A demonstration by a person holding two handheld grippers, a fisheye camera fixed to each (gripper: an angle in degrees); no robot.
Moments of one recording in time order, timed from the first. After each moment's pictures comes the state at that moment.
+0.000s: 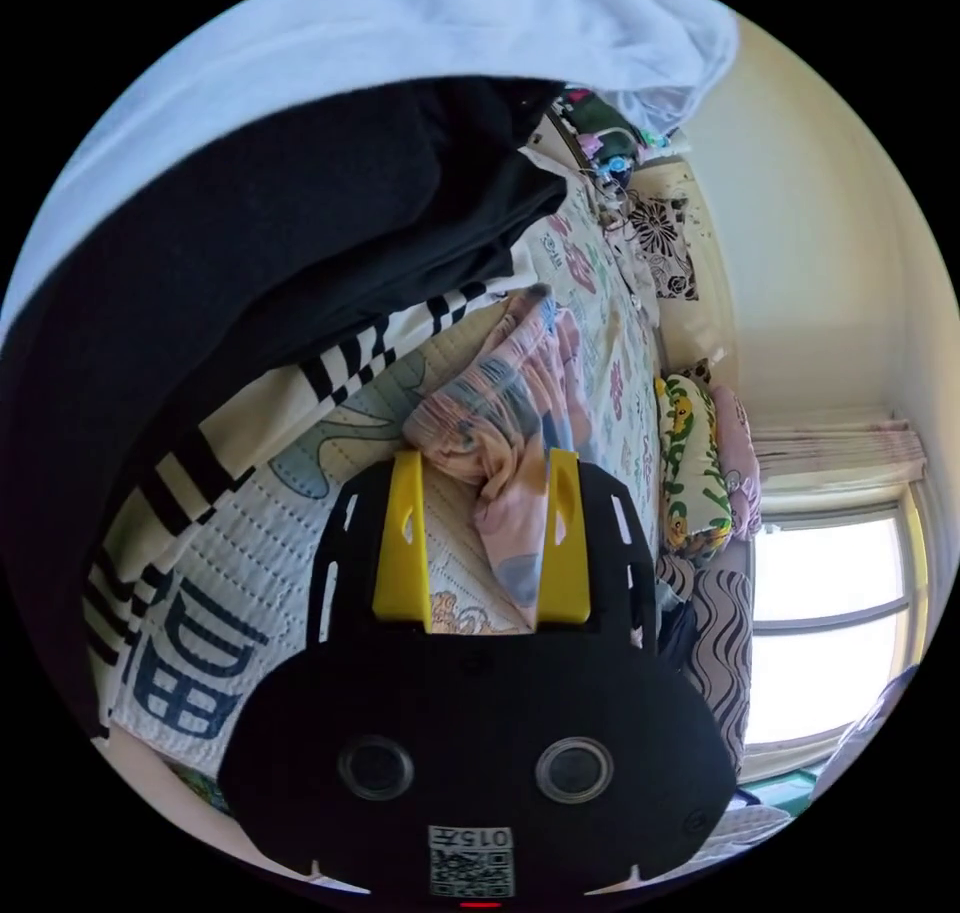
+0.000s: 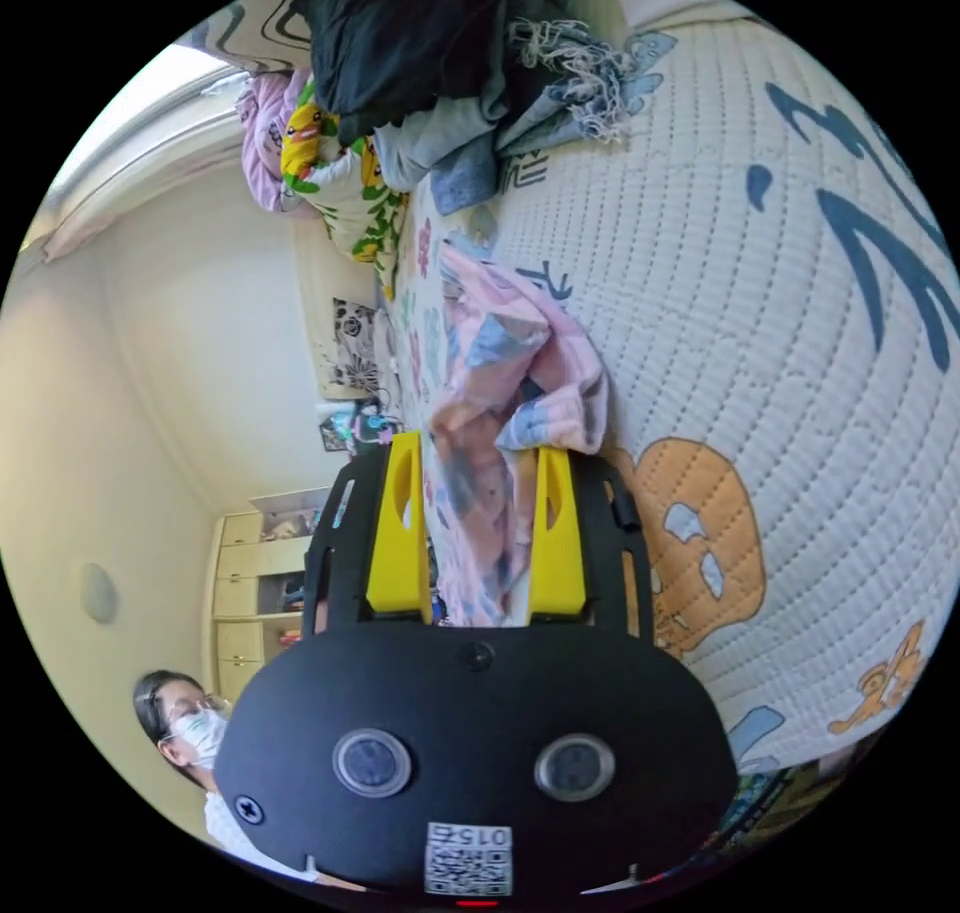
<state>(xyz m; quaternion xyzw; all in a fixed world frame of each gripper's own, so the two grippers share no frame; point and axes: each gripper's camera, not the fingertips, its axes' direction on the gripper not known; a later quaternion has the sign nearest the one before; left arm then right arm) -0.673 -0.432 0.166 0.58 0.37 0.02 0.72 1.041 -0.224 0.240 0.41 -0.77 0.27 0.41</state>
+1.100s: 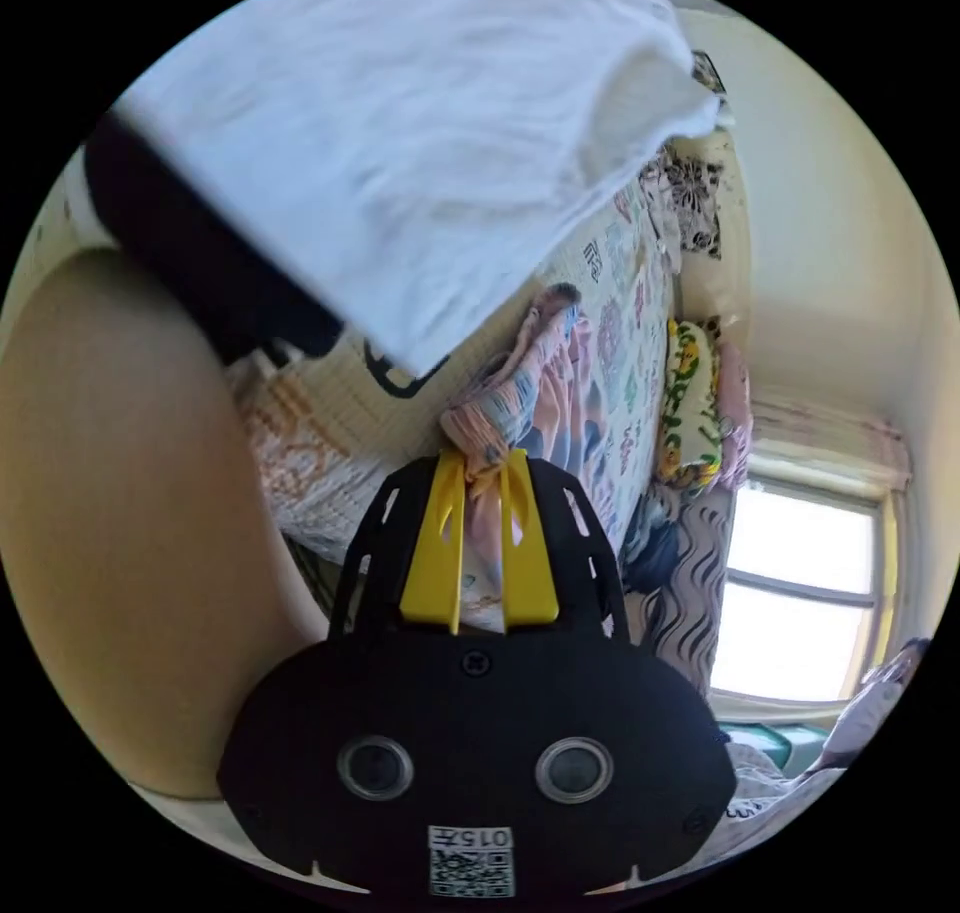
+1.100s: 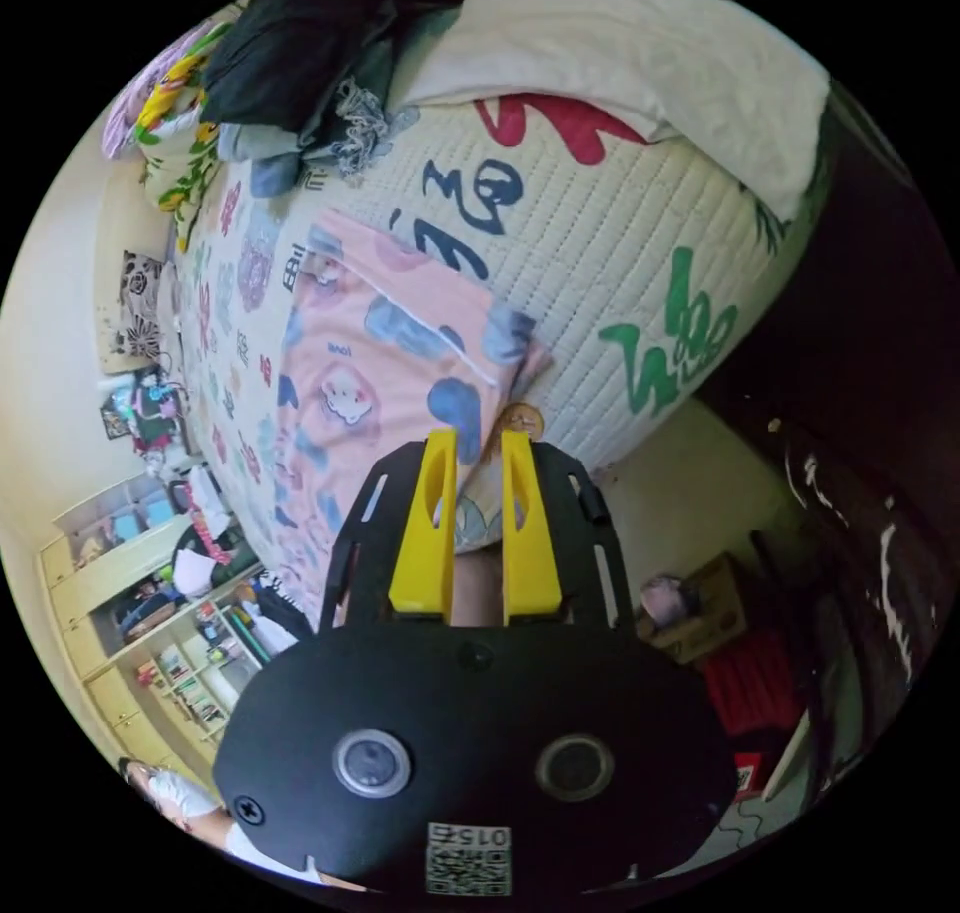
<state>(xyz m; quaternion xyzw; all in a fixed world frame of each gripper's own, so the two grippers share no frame) -0.779 -0.368 0.317 0.49 0.41 0.03 0.77 0.875 -0.350 0.360 0.23 -0.58 0.38 0.69</state>
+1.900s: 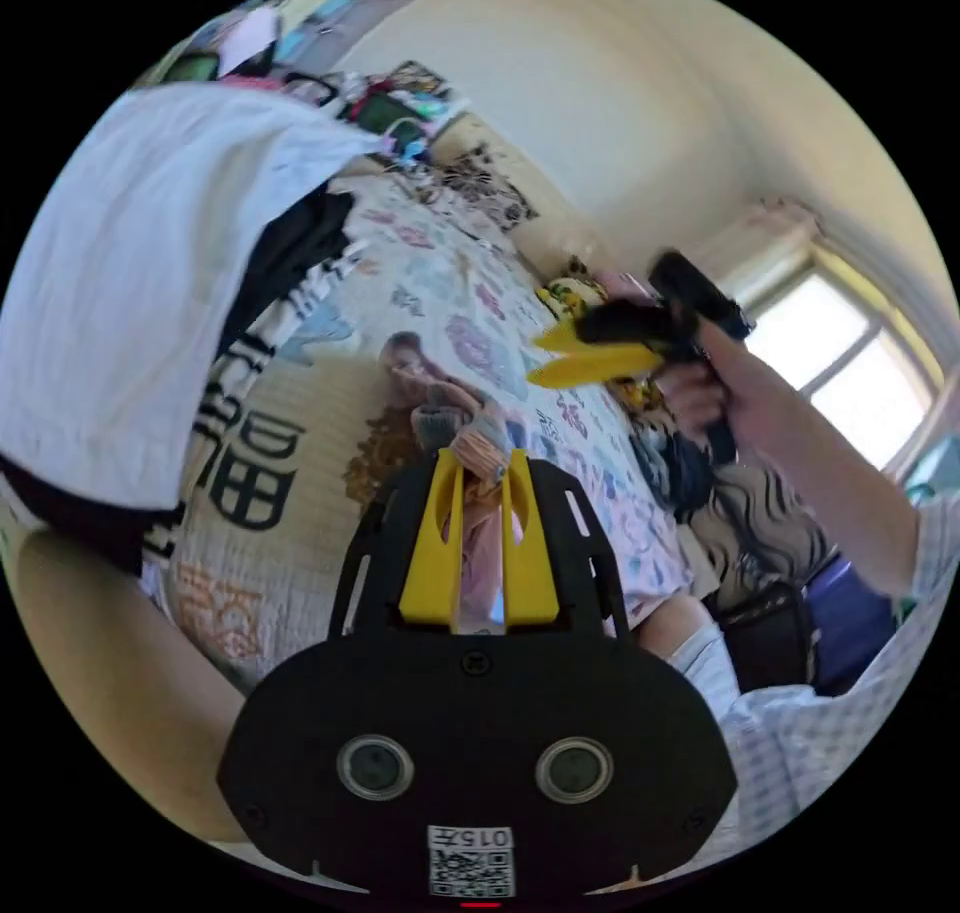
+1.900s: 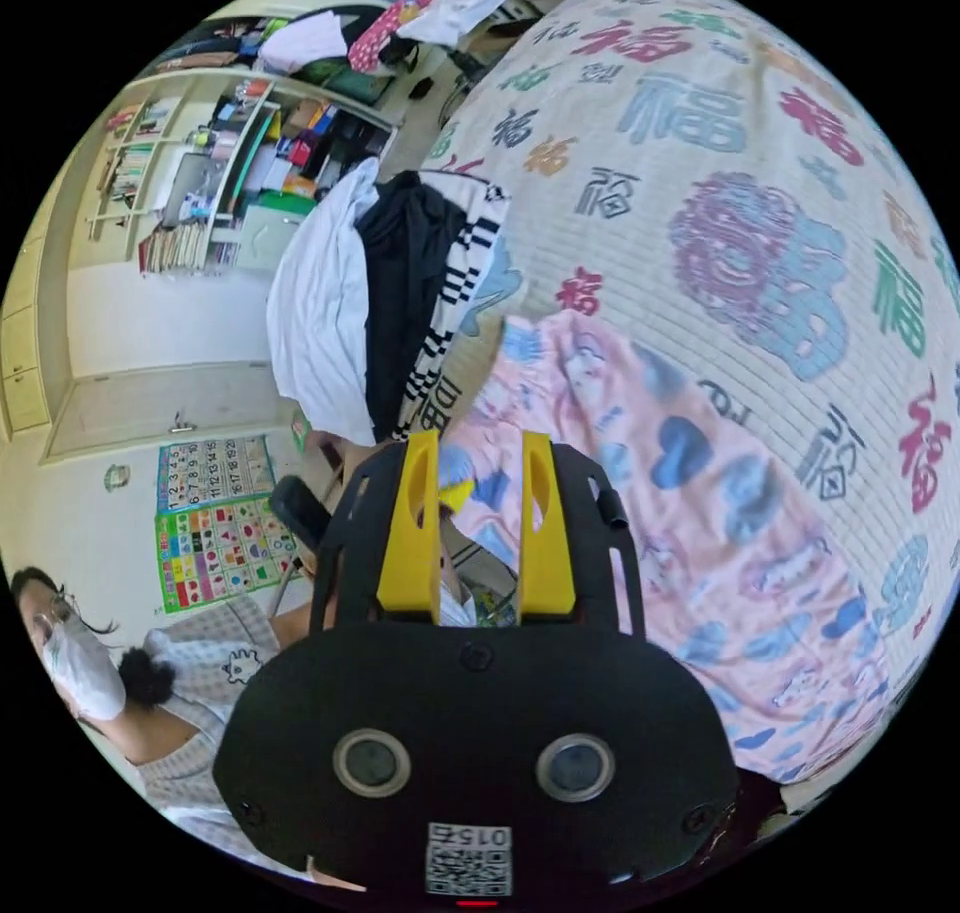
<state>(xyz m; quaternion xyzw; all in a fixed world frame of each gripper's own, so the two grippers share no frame) -0.704 -0.316 0.412 0.67 0.19 0.28 0.66 0.173 -0.670 -0.054 0.27 -0.37 -0.27 0.85</state>
